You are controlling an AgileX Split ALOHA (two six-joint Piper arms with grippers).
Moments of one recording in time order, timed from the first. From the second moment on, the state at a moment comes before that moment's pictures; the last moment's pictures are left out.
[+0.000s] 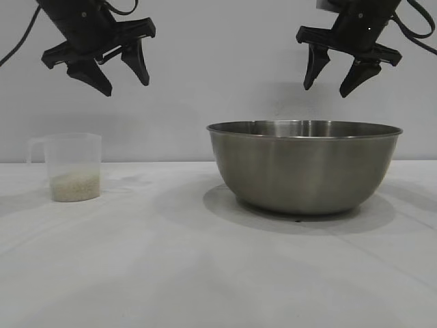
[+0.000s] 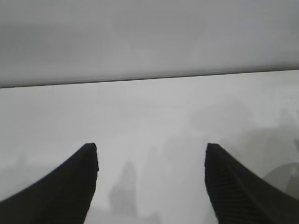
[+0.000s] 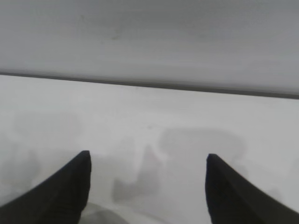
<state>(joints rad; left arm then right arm) -0.23 2.01 -1.50 -0.51 0.26 0.26 0.14 2.24 -1.98 0.33 0.77 -0.17</state>
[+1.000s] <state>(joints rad) -0.23 2.01 -1.50 -0.51 0.26 0.26 0.14 2.13 -1.98 0.23 1.23 -0.20</state>
